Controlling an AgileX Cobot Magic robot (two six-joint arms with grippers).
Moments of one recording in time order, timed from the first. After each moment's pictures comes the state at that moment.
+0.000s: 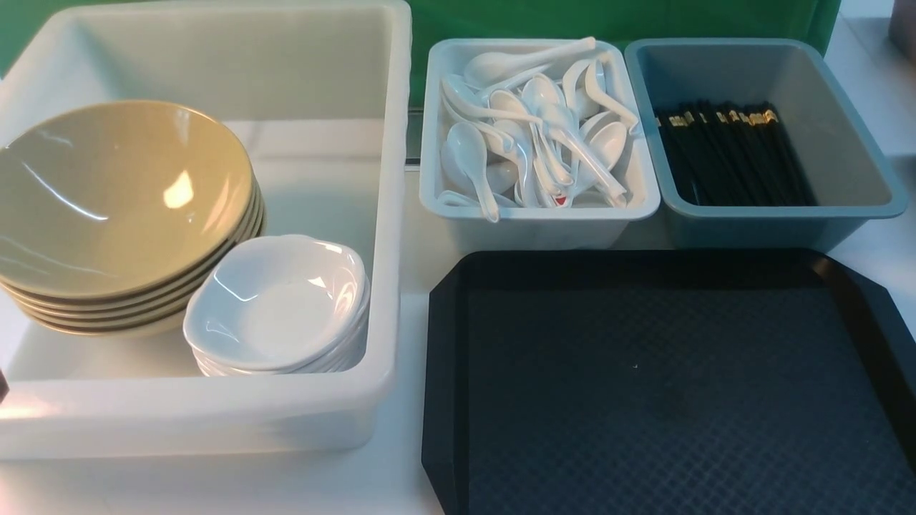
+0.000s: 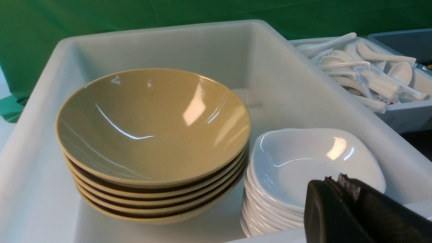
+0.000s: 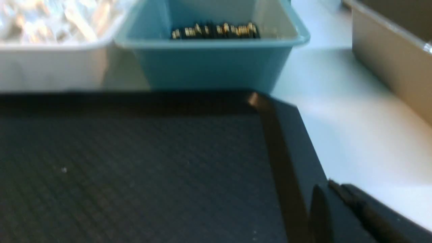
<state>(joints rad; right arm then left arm) -0.01 -0.01 0.03 -0.22 0.32 0.26 -0.20 0.13 -0.42 0.03 0.57 -0.02</state>
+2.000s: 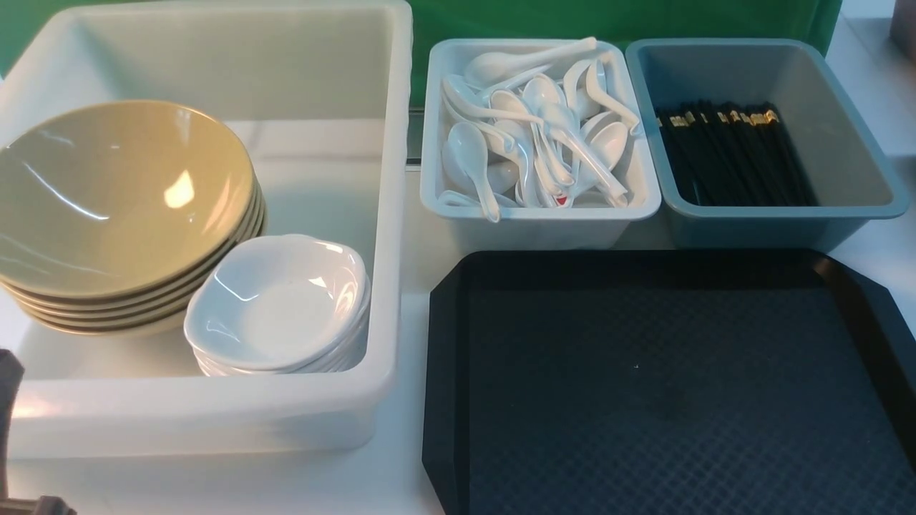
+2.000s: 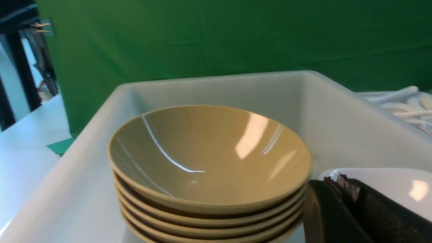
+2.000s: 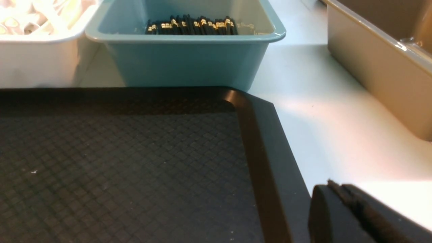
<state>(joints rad) -0.08 -0.01 0.03 -0.22 0.33 0.24 -0.01 0.04 -0.05 0.00 0.03 0.01</state>
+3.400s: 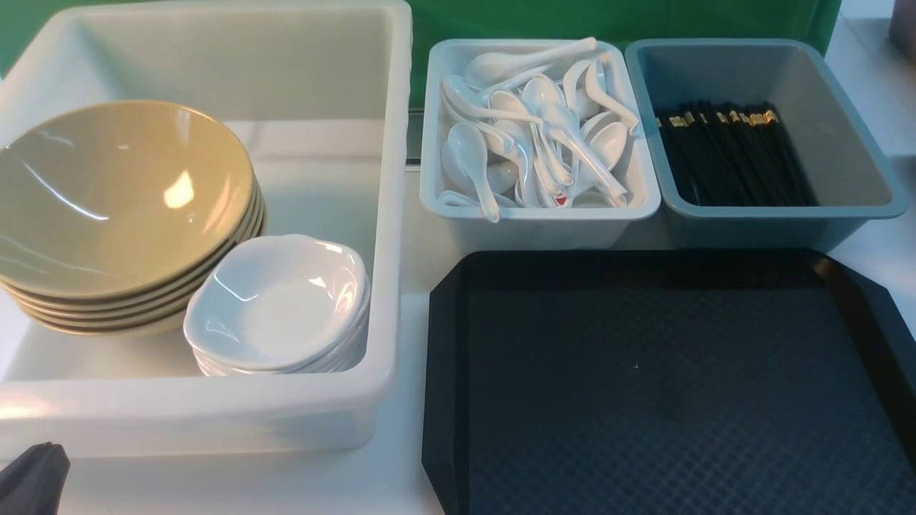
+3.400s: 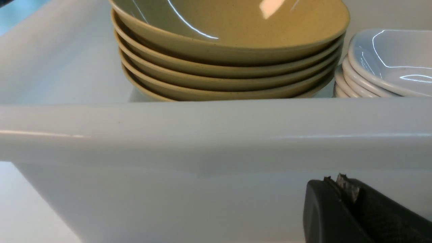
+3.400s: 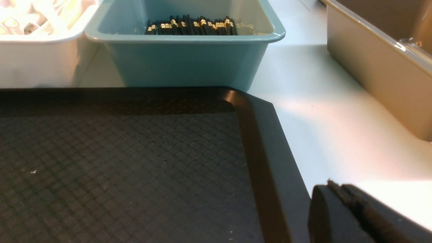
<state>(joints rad) -0.08 -0.01 0.03 -0.22 0.33 0.24 0.02 -0.01 0.03 -0.02 0.30 0.01</state>
